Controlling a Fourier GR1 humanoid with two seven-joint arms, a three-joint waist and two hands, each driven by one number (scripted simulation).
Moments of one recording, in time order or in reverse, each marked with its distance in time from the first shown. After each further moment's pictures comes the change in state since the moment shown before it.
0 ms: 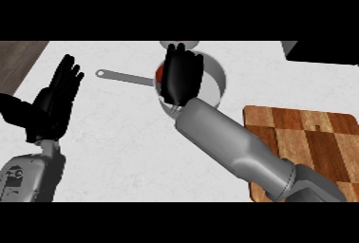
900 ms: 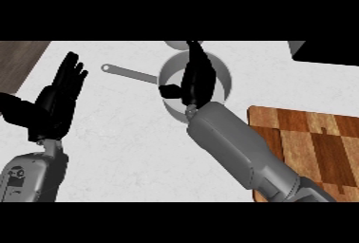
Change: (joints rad) left arm -0.011 -0.015 -0.013 -0.028 0.000 -0.001 0.020; right arm 0.123 0.007 -0.148 0.013 -0.464 -0.362 -0.315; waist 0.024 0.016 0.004
